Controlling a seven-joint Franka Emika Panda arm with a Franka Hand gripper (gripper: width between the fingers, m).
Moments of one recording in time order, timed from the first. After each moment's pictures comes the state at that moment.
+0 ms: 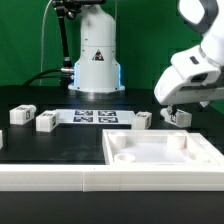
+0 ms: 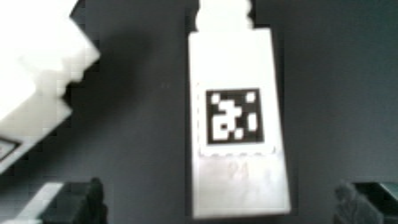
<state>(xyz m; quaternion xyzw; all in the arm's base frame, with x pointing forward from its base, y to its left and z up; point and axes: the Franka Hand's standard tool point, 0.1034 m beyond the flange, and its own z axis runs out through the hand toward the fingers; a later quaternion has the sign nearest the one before) 0.367 0.187 0.025 0.92 0.18 -0.34 0.06</state>
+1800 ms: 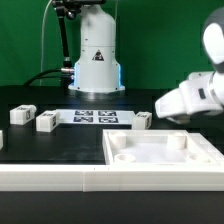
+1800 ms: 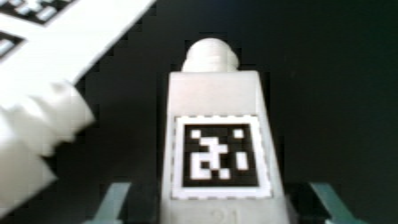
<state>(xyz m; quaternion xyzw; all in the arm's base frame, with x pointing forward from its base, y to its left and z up) 0.362 0.178 0.028 0.86 0.17 -0.47 0.08</state>
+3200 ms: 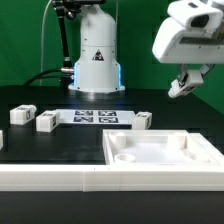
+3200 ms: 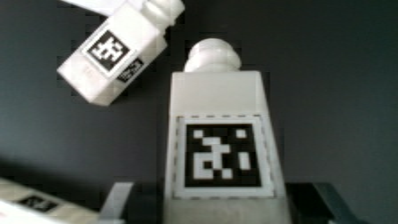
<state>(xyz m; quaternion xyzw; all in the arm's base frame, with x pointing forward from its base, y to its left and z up) 0.422 0.165 0.118 0.97 0.17 -0.15 0.04</state>
